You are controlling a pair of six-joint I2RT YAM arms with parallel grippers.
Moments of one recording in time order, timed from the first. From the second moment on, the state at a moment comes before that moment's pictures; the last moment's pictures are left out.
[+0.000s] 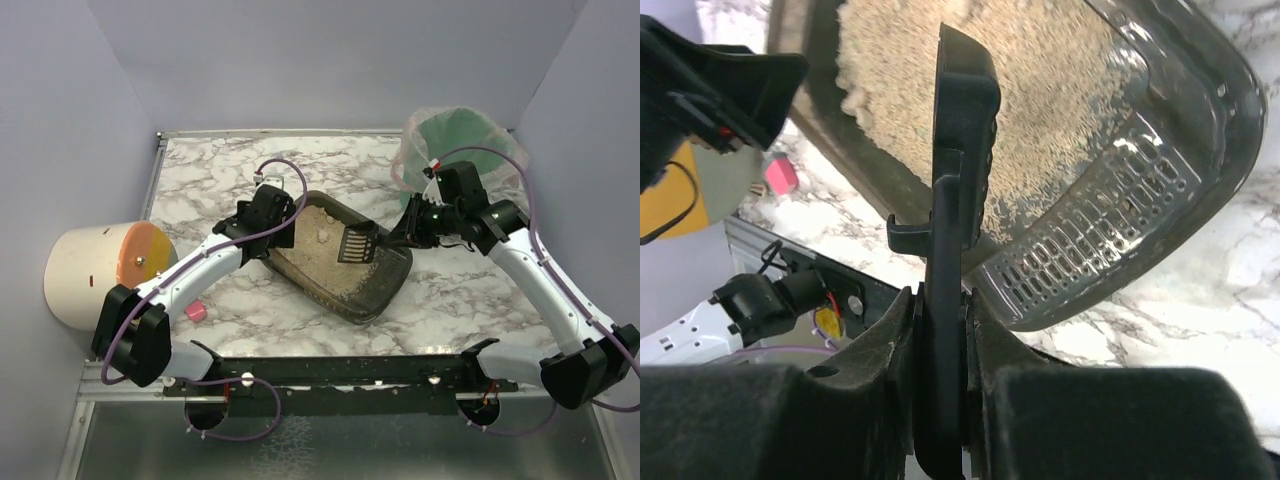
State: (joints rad) left arm -0.56 1.35 0.98 -0.46 -0.35 -0.34; right arm 0.44 1.20 1.25 -0.86 -0.31 0.62
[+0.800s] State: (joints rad) left arm -0.51 1.43 0.99 -0.46 -0.22 -0.34; right arm 0.46 1.32 1.05 -0.61 -0.20 0.94
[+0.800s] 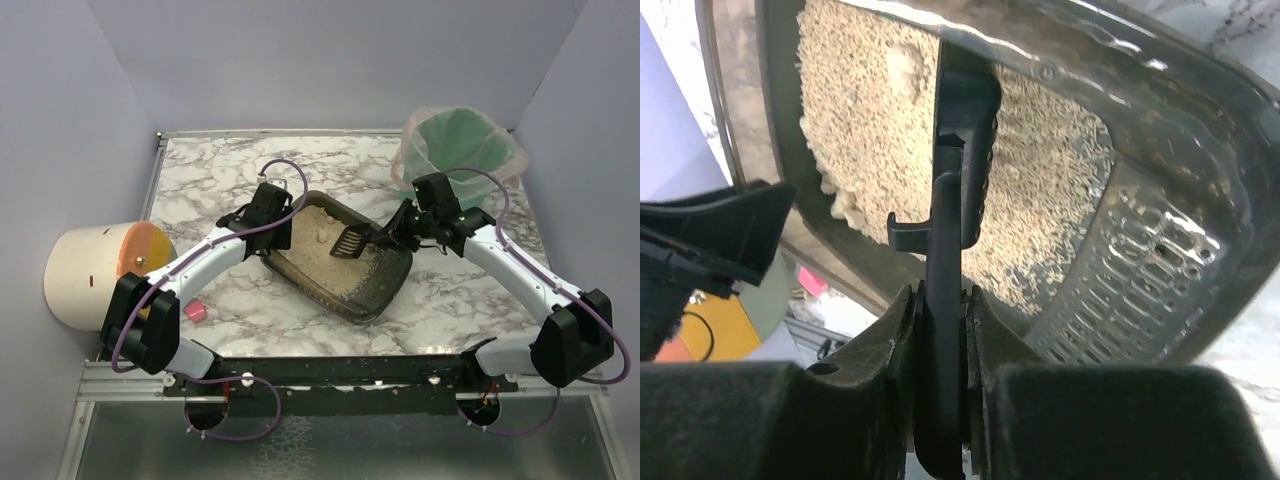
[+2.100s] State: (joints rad) left arm -0.51 1.47 1.02 -0.50 -0.24 -0.29; right arm 0.57 1.65 0.94 0.03 -0.13 1.25
